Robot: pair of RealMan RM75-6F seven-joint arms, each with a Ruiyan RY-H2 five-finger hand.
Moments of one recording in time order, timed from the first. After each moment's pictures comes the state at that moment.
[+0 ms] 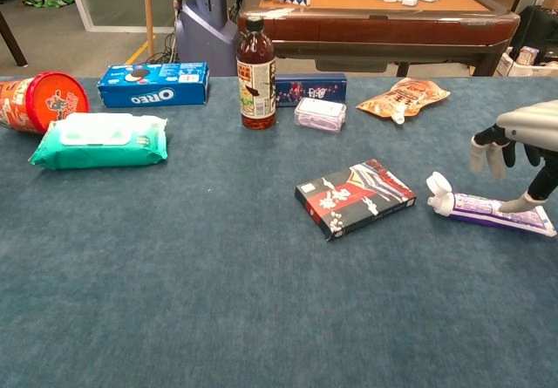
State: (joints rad) left arm -0.07 -1.19 -0.08 -1.78 1.49 1.59 0.25; right arm 0.65 -1.29 0.00 -1.60 -0.99 0.99 -0.52
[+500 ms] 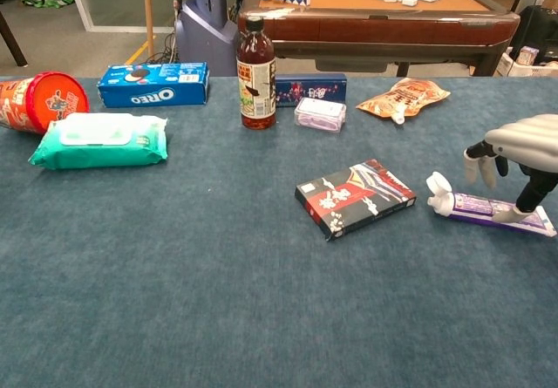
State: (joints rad) left arm -0.06 -1.19 -0.08 -1.77 1.49 1.59 0.24; right arm 0.64 -1.39 0.01 -1.48 -0.98 0.99 -0.58
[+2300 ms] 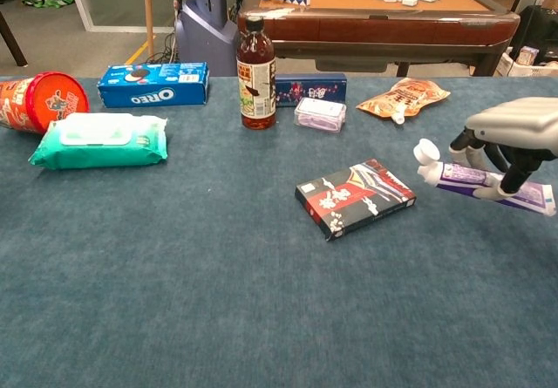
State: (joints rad) left arm -0.14 -1.13 -0.10 -1.81 1.49 1.47 0.24; right arm 0.72 -1.27 0.07 -1.59 -0.95 0.82 -0.59
